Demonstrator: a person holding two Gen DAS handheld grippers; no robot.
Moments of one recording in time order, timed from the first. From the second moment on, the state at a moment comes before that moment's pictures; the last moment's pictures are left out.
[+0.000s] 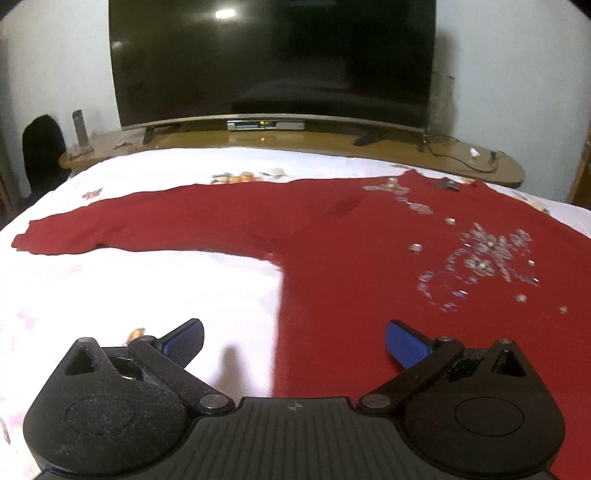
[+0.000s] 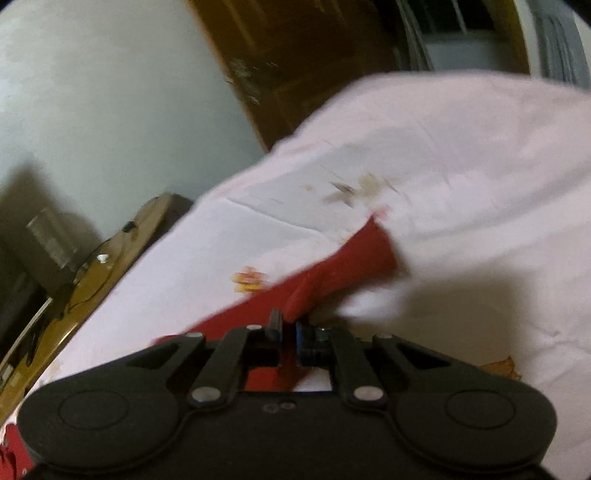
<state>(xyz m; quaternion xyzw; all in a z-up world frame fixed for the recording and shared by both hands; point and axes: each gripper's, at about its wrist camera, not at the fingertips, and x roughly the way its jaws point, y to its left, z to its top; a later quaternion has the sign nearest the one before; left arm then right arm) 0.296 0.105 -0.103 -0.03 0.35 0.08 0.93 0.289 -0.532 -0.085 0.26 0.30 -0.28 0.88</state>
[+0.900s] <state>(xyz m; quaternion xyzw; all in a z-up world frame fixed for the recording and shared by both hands) 0.314 0.207 -0.116 -0.11 0.36 0.02 0.92 0.350 -0.034 -0.116 -0.08 0.38 0.17 0.91</state>
